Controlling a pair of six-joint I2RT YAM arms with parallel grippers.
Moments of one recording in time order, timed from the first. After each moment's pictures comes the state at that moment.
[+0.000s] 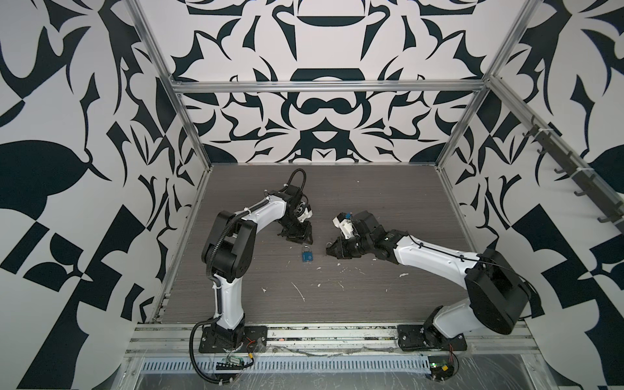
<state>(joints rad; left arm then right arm) -0.46 1.95 1.39 -0.91 0.46 -0.10 0.71 1.49 0.86 -0.18 -0.49 0.66</state>
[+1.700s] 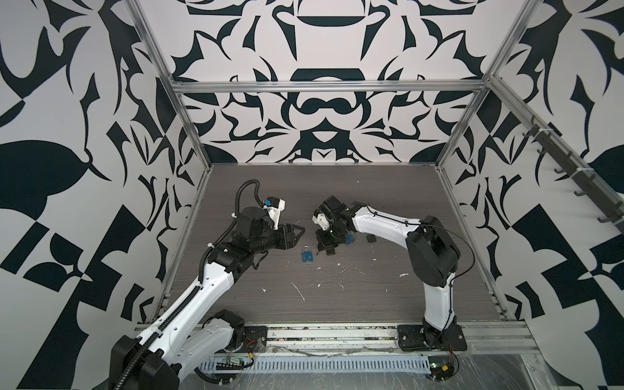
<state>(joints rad) -0.46 0.98 0.75 -0.32 0.41 -0.47 0.74 2.00 1.46 -0.72 -0.38 0.39</state>
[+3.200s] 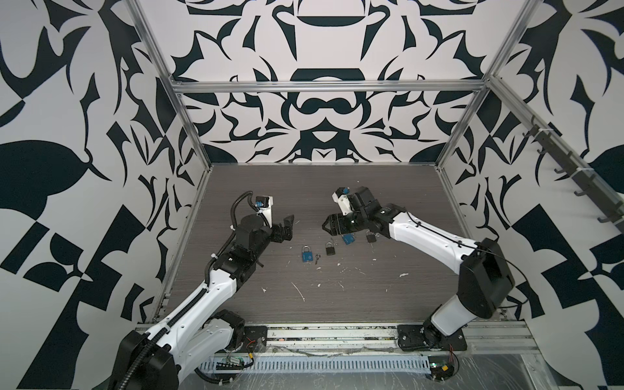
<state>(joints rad) -0.47 0.97 0.54 0.13 -0.14 -0.15 0.64 1.55 1.19 -0.46 -0.23 0.41</state>
